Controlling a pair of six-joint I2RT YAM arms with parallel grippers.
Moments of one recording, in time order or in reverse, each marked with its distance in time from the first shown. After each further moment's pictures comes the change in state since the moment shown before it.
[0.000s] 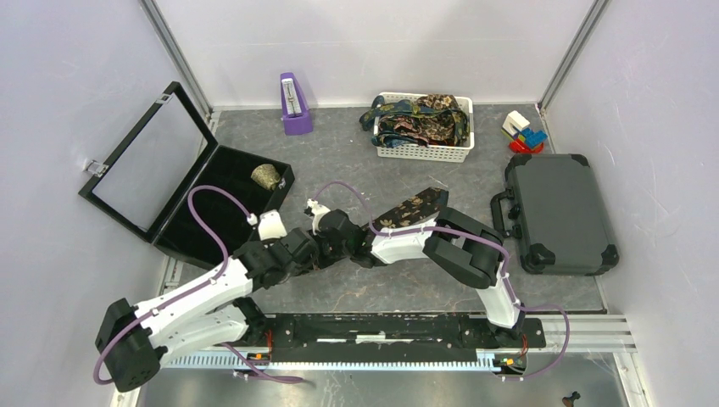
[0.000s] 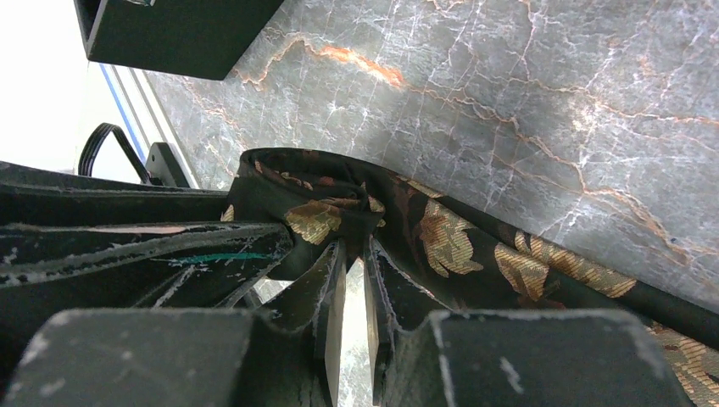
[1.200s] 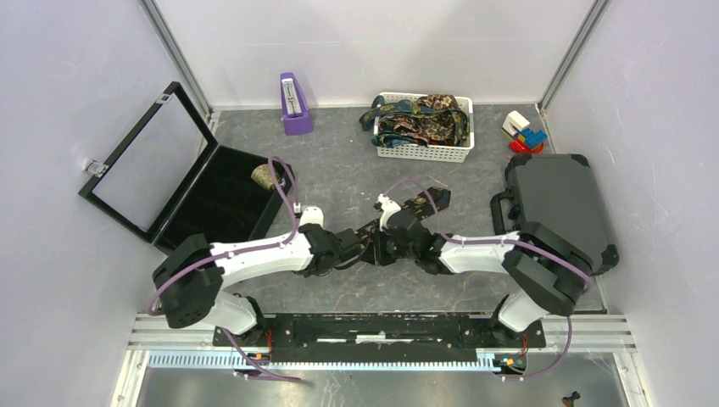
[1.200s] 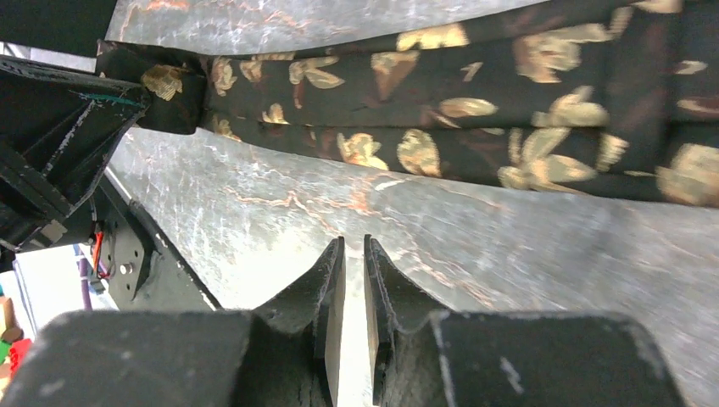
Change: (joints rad) left arm -0.187 0.504 0.248 -0.149 -0.163 -0.057; right arm -0.172 -0.464 -0.534 0.003 0.076 -0.052
